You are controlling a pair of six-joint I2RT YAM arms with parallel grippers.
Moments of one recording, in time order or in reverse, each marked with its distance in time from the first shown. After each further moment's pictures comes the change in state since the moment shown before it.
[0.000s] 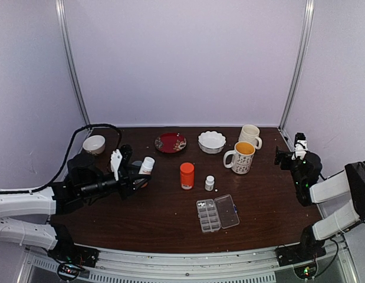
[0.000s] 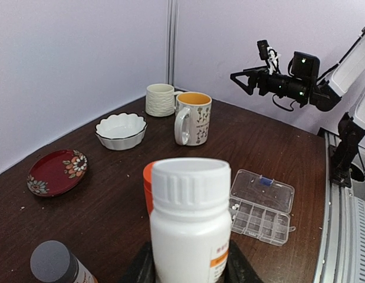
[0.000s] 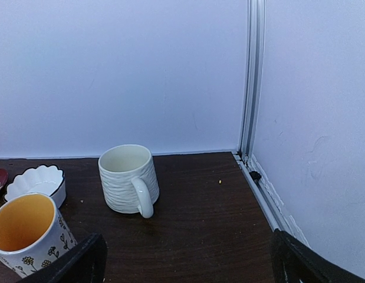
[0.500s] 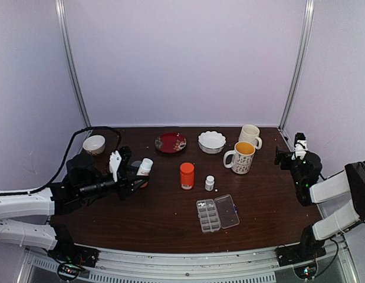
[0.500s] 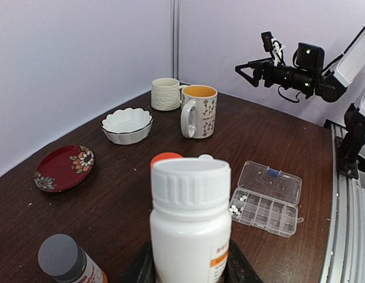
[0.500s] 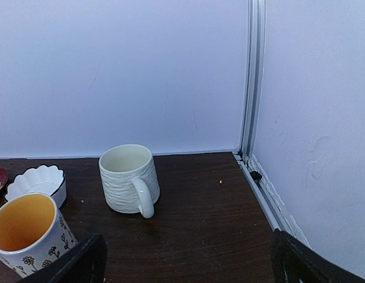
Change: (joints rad) left arm 0.011 -0.033 -0.012 -0.039 -0.011 0.039; right arm 0.000 0.000 0.000 0.000 -0.001 0.000
